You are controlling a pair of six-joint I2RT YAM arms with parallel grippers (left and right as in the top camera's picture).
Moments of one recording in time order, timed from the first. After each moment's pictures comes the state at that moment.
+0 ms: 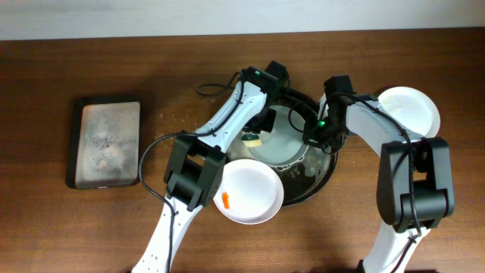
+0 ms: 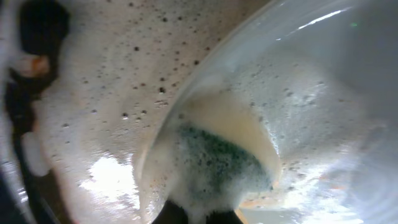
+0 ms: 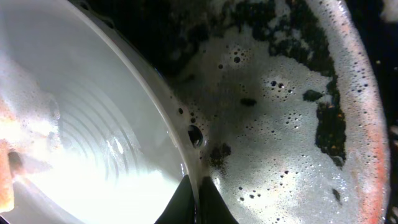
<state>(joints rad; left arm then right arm) -0.58 2.55 2.29 -1.31 -0.08 -0.31 0.09 2.01 1.31 -0.73 -0.31 0.36</state>
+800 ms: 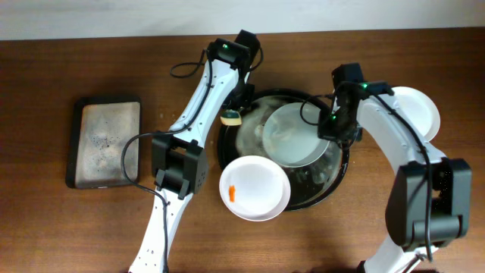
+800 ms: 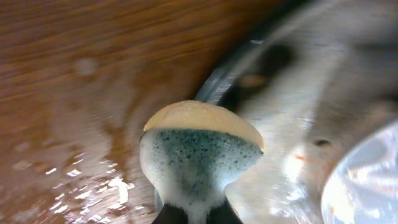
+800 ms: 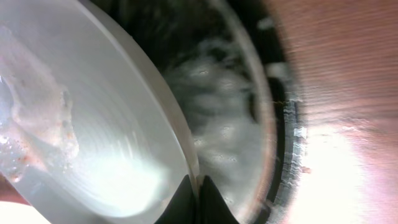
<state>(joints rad) -0.45 2.61 2.62 -1.49 -0.02 -0.21 0.09 1.87 1.41 -0.98 -0.04 0.28</state>
